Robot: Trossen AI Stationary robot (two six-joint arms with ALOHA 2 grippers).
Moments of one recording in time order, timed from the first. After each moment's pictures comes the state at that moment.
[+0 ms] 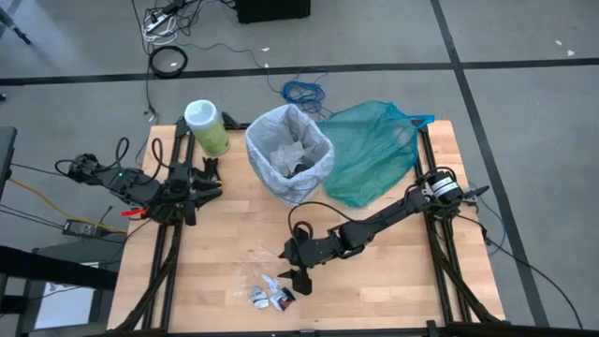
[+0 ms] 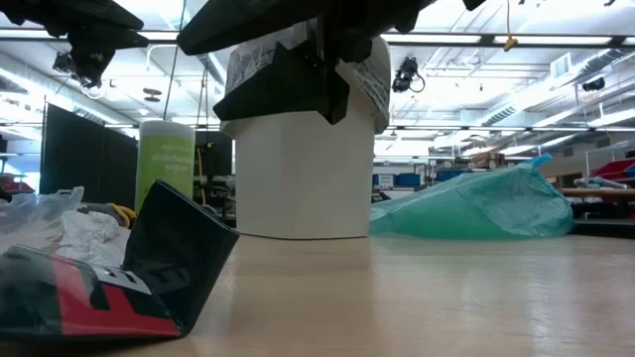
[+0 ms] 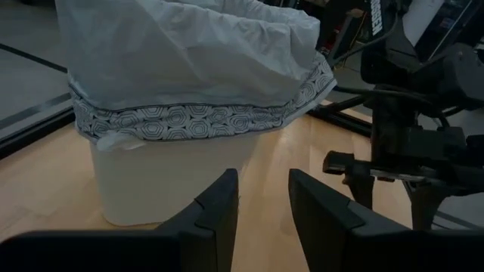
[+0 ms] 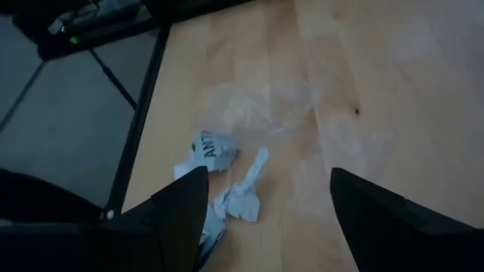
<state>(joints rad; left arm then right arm) -0.43 0.30 0.53 -0.50 -0.60 -0.47 0.40 1.99 1.36 0.06 0.13 0.44</state>
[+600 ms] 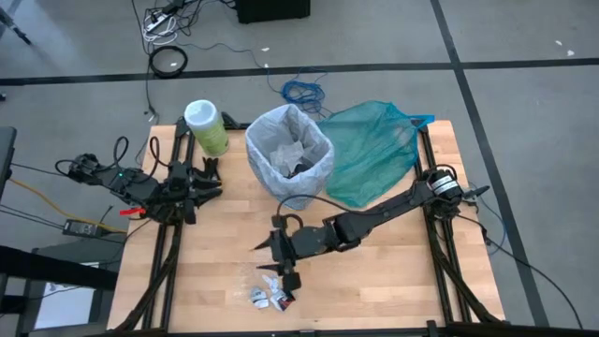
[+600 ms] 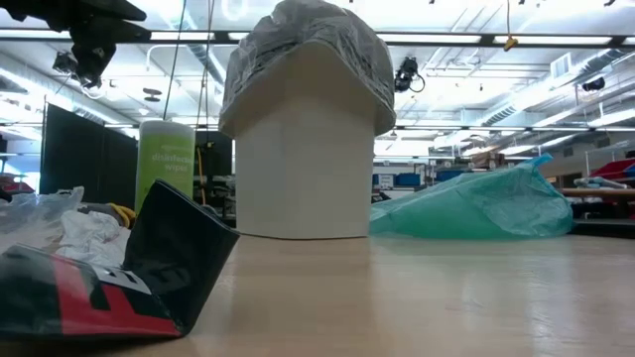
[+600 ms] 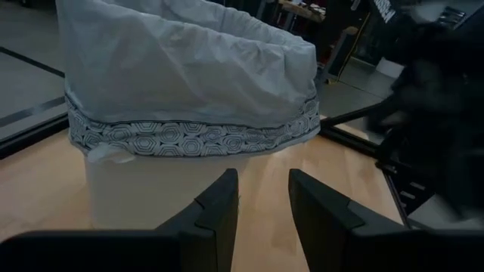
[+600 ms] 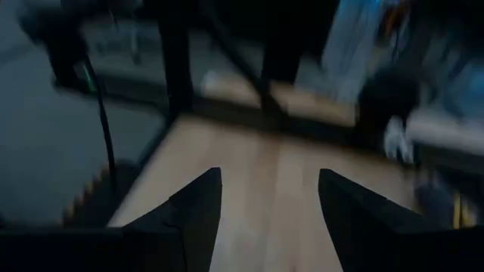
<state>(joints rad) -0.43 0.30 0.53 -0.45 -0.61 -0.48 0.36 1.99 1.65 -0.05 0.19 0.00</state>
